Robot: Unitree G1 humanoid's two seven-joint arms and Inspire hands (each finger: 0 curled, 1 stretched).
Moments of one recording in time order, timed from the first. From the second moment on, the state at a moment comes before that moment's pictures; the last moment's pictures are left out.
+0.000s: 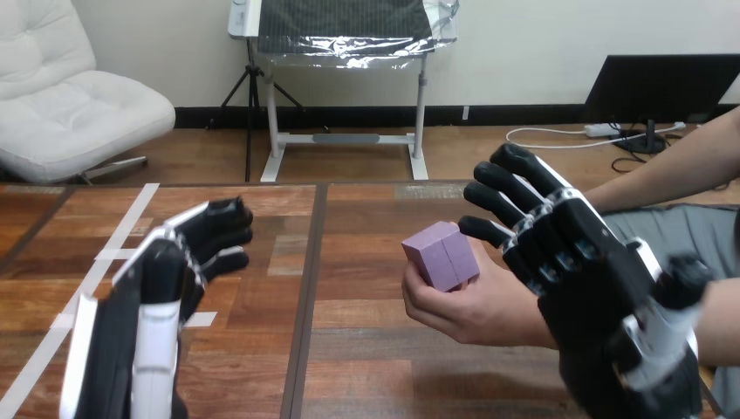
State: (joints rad) left arm 0.68 0.07 -0.07 -0.59 -0.09 -0.36 -0.04; right arm 0.43 -0.19 0.05 -0.44 0.49 -0.31 0.45
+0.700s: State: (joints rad) left arm 0.77 0.08 -0.10 -0.59 -0.09 -0.41 -0.05; right arm 0.53 -0.15 0.08 -0.46 0.50 -0.35 0.47
